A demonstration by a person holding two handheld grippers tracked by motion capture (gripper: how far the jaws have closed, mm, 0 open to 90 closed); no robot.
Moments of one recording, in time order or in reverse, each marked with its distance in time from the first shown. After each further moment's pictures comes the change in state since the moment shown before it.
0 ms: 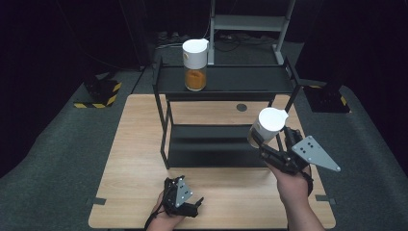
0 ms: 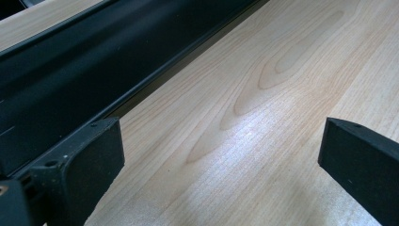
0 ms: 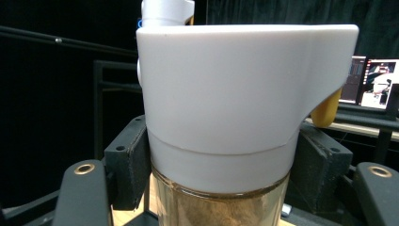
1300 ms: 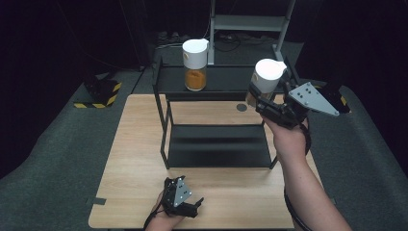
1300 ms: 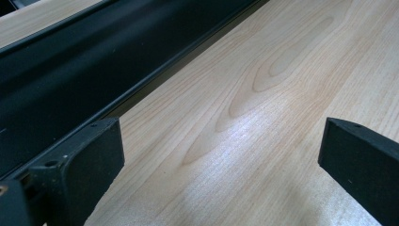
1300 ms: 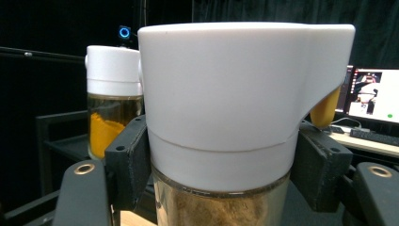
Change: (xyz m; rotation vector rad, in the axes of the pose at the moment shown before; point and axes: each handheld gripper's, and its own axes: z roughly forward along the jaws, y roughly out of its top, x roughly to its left) left arm 0.006 -0.003 -0.001 -0.018 -0.029 -0.015; right arm -0.023 0.067 0.078 0.006 -0.045 -0.008
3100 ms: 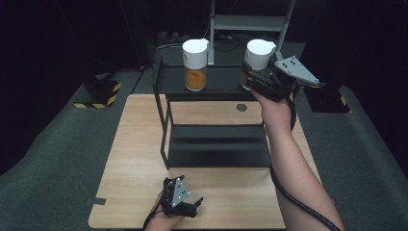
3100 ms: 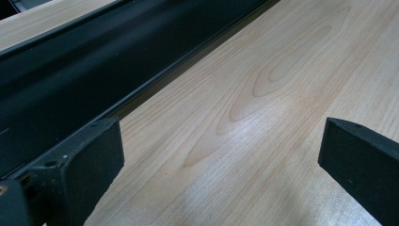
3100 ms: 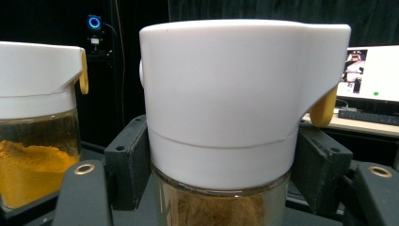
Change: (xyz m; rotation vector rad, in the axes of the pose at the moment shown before) left arm 0.003 -0.004 -0.002 -0.023 -0.004 -0.018; right arm -0.011 0.007 0.068 0.060 -0.073 0.060
